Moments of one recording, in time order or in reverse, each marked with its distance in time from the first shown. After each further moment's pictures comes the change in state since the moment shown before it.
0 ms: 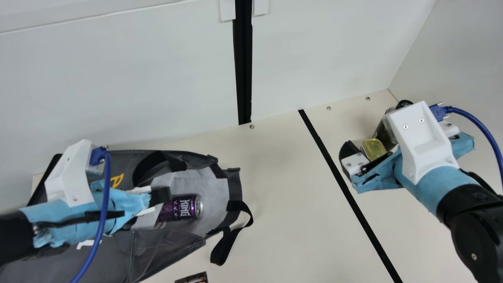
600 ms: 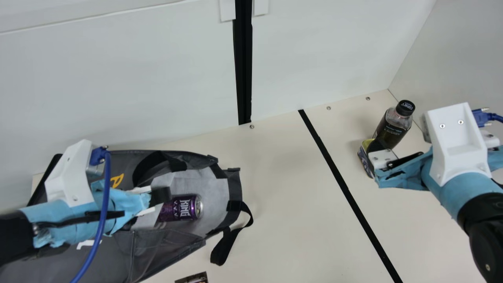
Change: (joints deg) left arm 0.0 0.0 0.0 0.0 0.0 0.0; right arm -4.6 -2.7 0.1 -7.6 1.7 10.1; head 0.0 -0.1
